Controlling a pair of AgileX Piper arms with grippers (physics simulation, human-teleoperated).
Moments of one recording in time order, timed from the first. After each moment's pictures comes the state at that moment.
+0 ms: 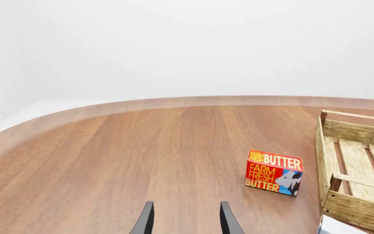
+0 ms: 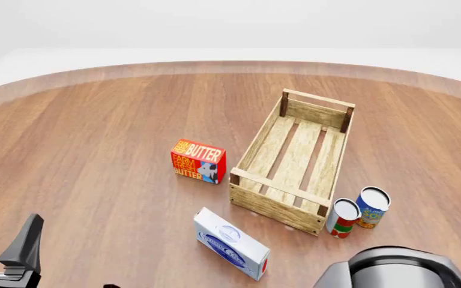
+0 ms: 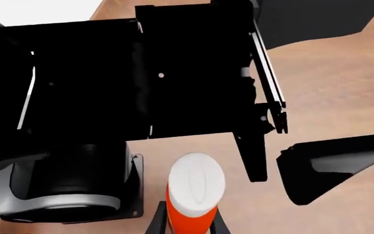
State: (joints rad) left arm 0.00 0.00 0.00 0.00 0.00; right arm 1.41 2.15 -1.23 -0.31 -0.12
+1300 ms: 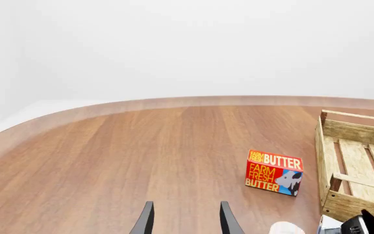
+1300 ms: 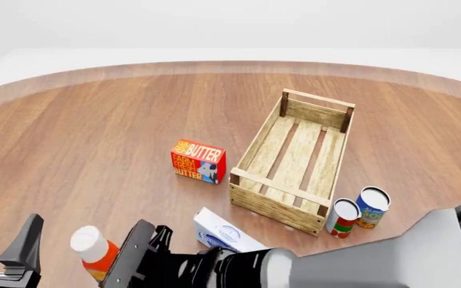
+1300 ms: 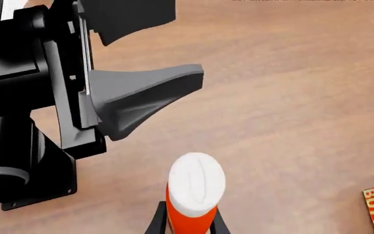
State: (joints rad) left arm 0.00 0.00 0.00 0.00 0.00; right arm 1.23 1.92 -1.06 -0.23 -0.12
